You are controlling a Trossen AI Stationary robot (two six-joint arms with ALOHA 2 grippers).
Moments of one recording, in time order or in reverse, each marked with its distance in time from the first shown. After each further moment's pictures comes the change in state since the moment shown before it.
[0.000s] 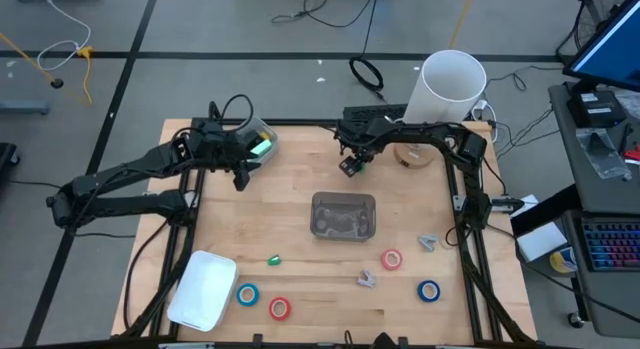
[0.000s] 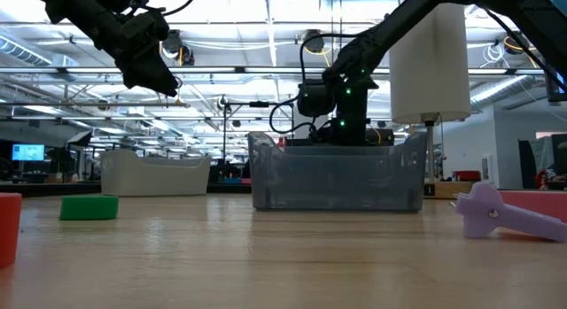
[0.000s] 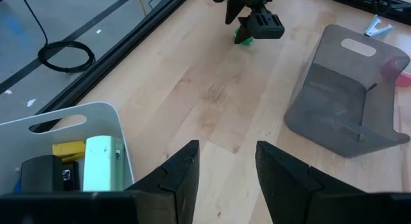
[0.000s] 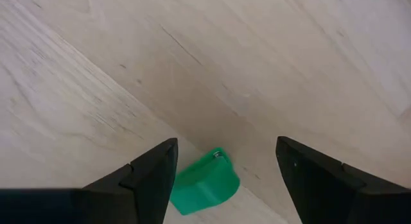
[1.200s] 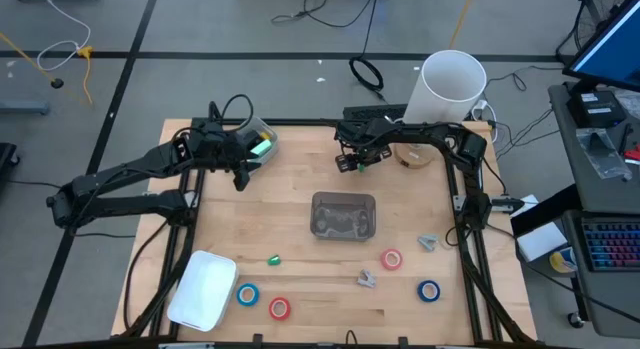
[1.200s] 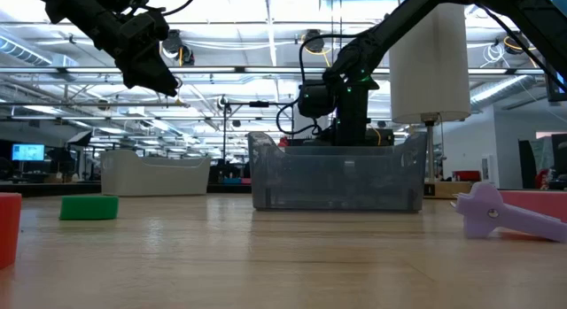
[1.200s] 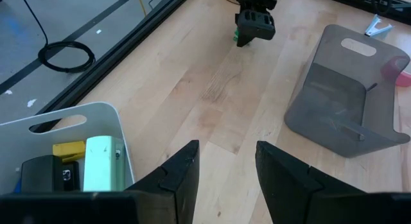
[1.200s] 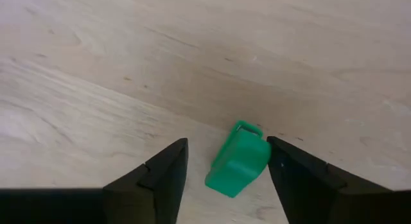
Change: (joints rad) left arm 0.000 0.000 0.000 0.000 0.000 0.001; right arm 0.003 0.000 0.000 -0.021 -0.102 0.406
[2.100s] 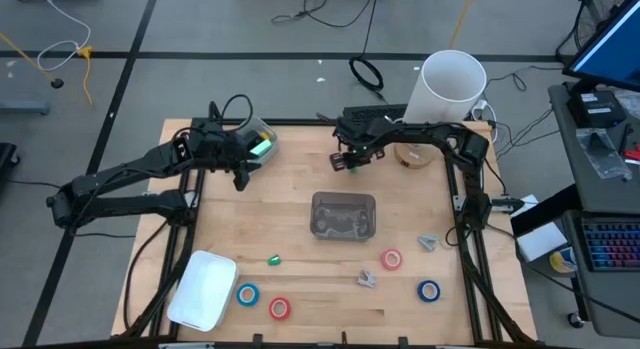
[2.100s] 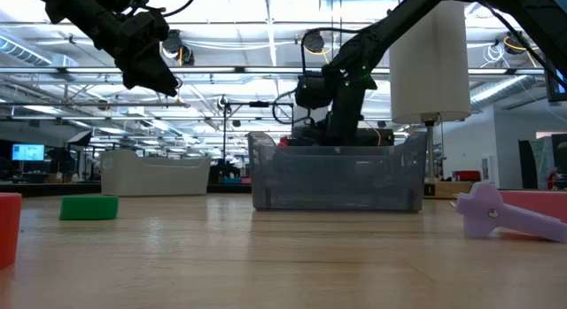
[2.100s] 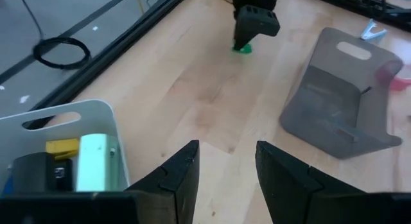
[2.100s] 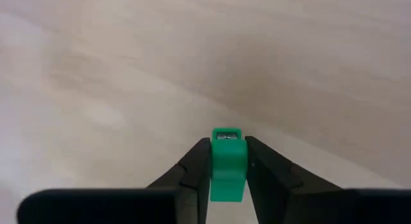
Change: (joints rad) left arm 0.000 0.000 0.000 0.000 0.017 -0.026; right arm 0.005 -0.017 0.000 0.117 -0.143 -0.012
